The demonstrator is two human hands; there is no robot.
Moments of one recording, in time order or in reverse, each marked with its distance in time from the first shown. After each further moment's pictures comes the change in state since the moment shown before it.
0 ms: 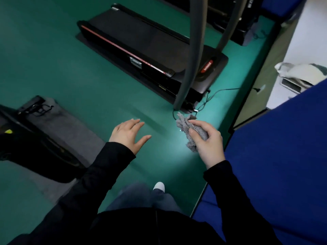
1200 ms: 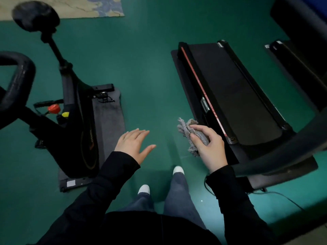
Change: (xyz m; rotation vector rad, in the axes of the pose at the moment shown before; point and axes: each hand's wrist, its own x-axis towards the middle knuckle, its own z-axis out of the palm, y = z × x) left_hand 0.193 -0.150 -0.076 -0.020 0.159 -0.632; right_hand 0.333 -0.118 0.224 -0.066 -0.702 -0.309
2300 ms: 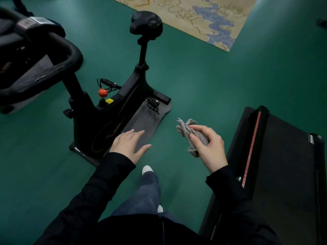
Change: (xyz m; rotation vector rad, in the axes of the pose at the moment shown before) left_hand 0.149 0.008 -0.029 -0.172 0.250 -0.769; right_hand 0.311 -0.051 0.048 -0.070 -0.664 -0.383
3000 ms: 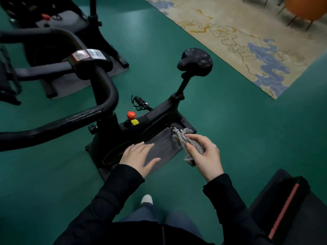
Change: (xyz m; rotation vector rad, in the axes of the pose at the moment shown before) left_hand 0.120 -0.037 -0.042 -0.060 0.090 -0.260; right_hand 0.202 -0.052 0.083 -0.011 -0.347 -0.217
